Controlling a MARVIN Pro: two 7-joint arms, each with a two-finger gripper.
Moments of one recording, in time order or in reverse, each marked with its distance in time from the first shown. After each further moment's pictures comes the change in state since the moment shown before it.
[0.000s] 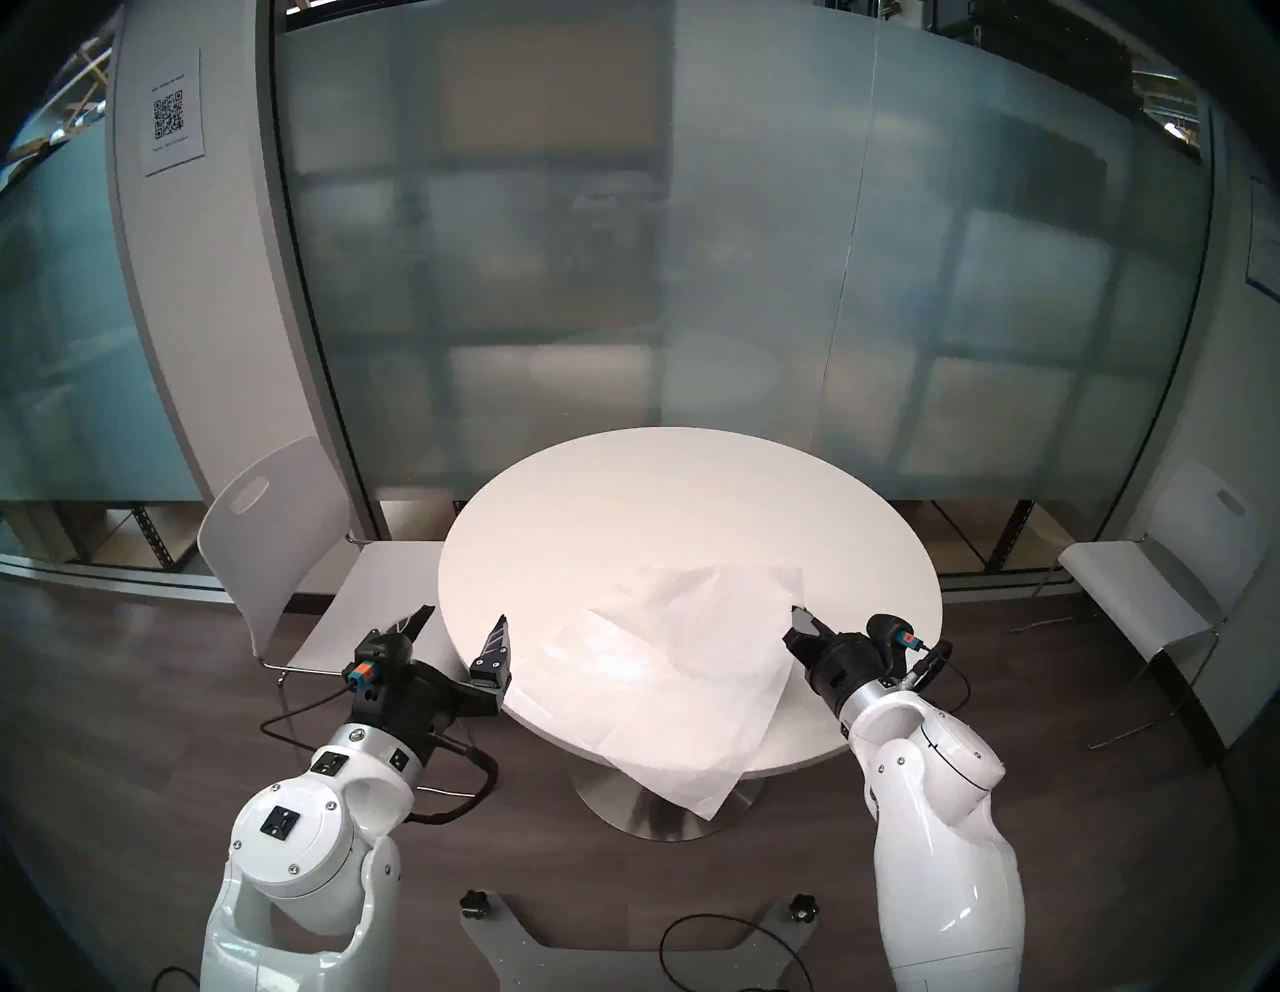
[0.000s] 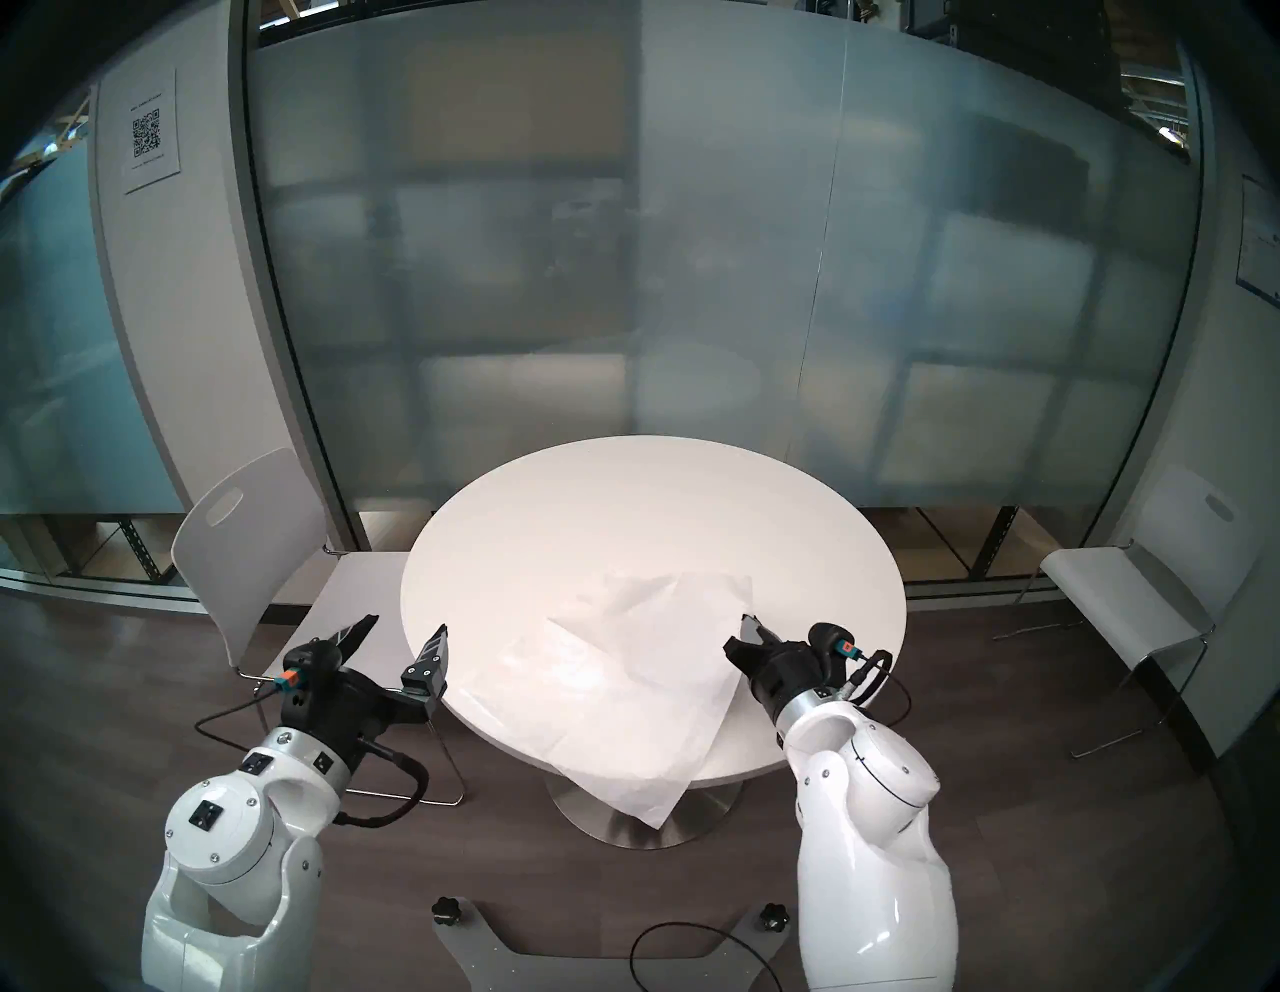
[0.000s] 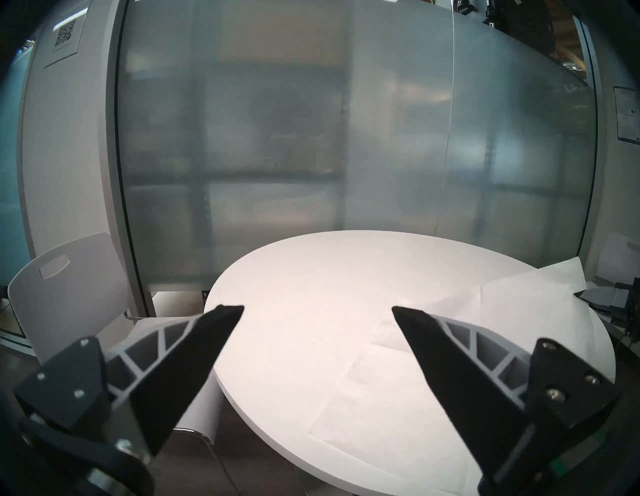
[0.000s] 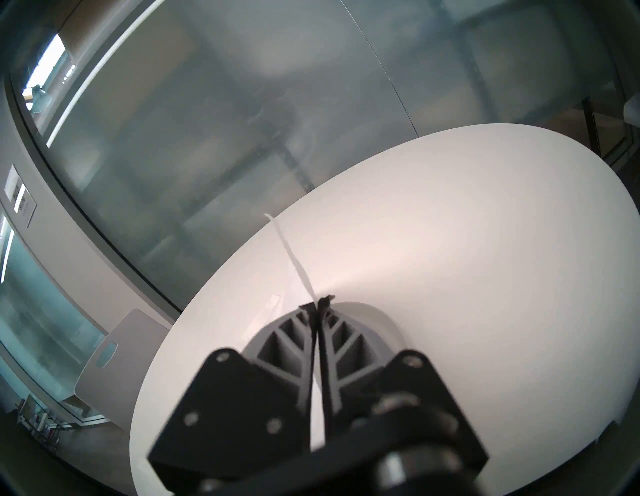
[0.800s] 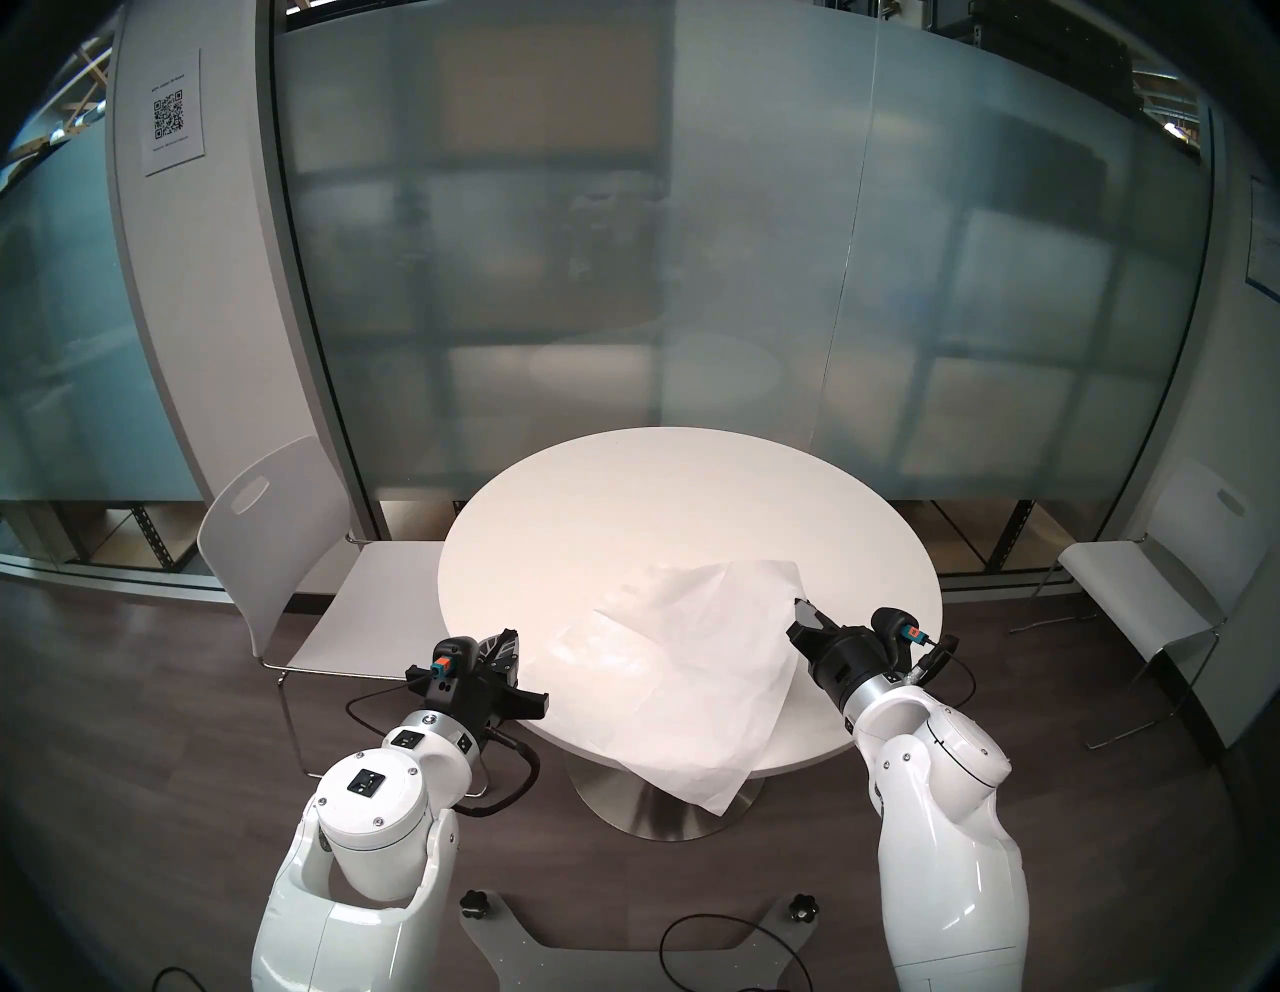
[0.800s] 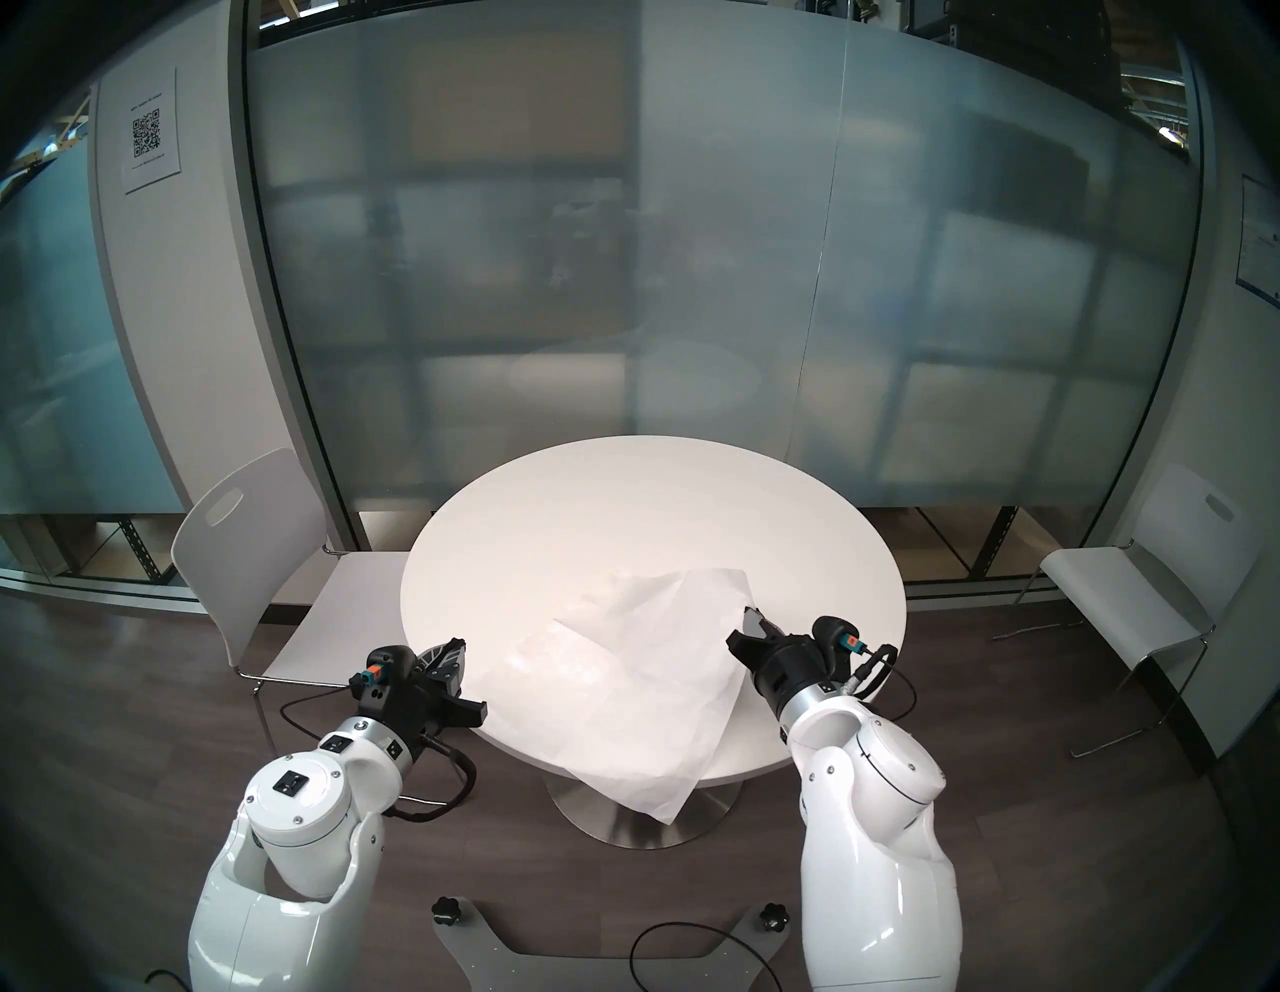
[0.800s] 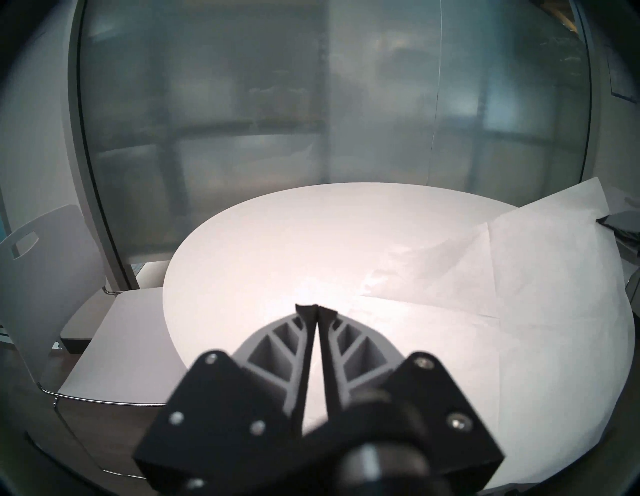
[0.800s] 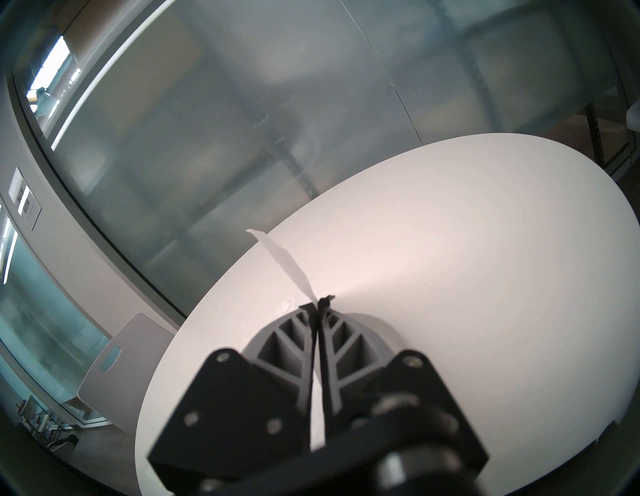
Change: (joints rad) left arm -0.114 0.031 0.109 0.174 0.084 0.031 0.029; right arm 0.001 -0.002 0.003 -0.023 0.001 0.007 0.003
